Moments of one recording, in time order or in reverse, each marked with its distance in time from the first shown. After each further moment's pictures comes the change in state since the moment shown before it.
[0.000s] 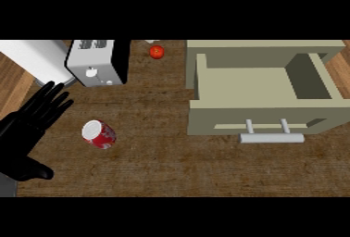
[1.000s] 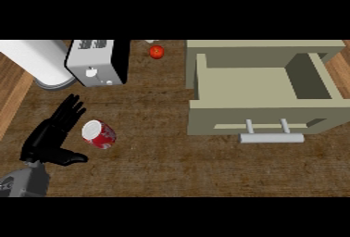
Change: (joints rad) left arm -0.081 -0.039 0.002 0.503 -0.351 -0.034 -0.459; right arm -0.019 0.025 -0.109 0.022 -0.041 0.106 0.023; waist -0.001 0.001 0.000
